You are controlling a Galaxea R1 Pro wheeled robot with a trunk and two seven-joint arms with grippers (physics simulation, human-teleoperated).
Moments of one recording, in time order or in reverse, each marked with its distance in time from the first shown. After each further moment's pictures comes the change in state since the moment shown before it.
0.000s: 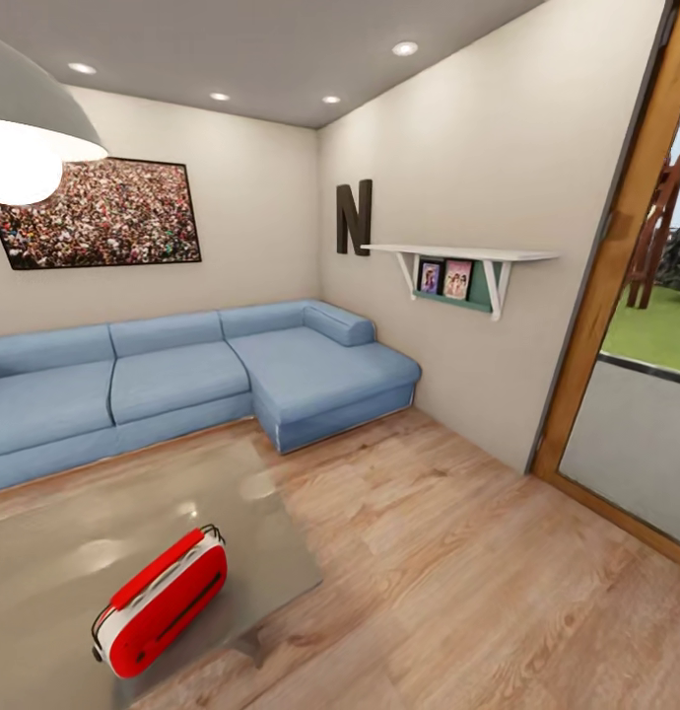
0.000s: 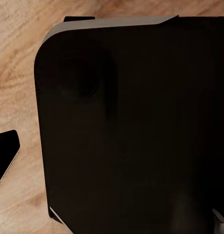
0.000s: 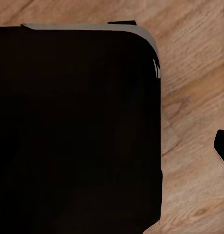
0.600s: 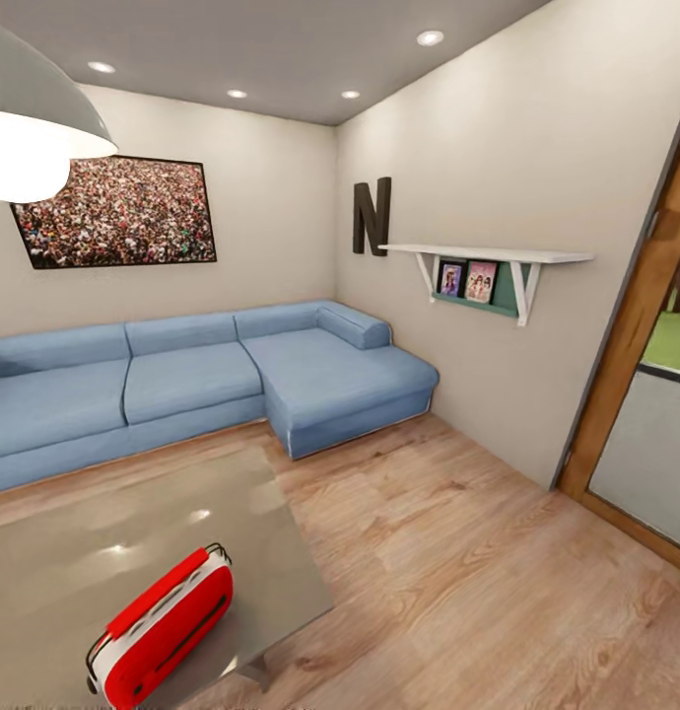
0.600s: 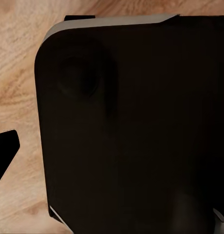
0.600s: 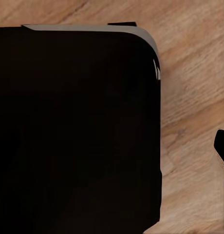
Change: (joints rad) left arm 0.000 0.000 0.001 0.000 0.000 0.000 0.001; right arm 0.000 0.000 0.002 0.000 0.004 -0.005 0.000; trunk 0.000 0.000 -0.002
